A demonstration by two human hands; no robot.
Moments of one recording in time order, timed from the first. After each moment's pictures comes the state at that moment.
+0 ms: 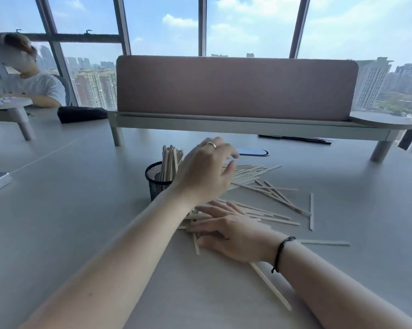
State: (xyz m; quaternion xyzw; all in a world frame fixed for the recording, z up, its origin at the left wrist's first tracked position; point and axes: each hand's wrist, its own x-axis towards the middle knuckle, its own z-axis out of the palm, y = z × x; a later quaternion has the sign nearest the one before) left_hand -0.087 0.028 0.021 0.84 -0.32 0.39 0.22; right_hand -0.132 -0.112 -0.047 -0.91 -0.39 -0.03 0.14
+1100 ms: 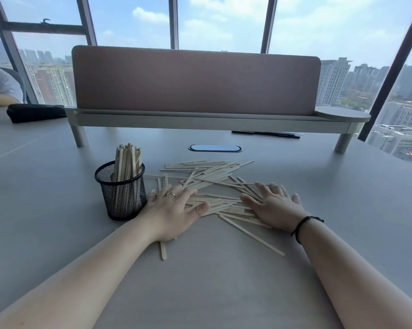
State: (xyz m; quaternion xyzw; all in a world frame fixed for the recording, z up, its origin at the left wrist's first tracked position) left_hand -0.082 0.041 -0.055 0.97 -0.17 -0.03 0.14; right_hand -0.099 -0.236 -0.048 -0.99 0.07 0.02 0.13
